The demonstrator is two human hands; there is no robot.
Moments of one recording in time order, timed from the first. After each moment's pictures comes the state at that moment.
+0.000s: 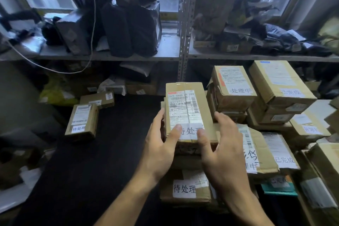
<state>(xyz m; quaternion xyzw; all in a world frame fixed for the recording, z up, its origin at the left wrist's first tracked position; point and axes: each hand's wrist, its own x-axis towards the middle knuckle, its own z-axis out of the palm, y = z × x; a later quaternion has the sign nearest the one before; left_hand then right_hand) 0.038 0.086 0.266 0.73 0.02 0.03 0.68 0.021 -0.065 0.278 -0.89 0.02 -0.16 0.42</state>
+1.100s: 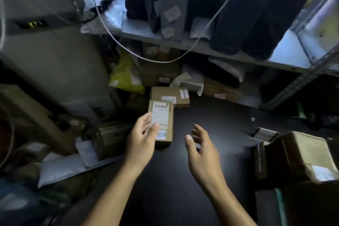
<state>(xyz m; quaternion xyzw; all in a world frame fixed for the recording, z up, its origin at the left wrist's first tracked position) 0.169 0.500 0.146 0.72 0.21 0.10 0.65 0.178 0.328 0.164 -0.86 0.00 0.09 0.50</state>
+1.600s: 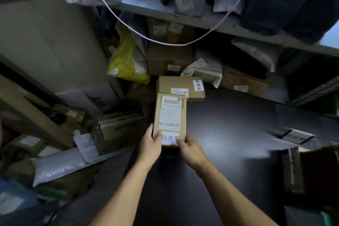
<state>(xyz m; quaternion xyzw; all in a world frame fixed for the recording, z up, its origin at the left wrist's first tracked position) 0.228 0.545 -0.032 0.72 0.35 -0.03 0.60 0.261 0.404 0.013 -0.82 0.07 0.34 0.46</state>
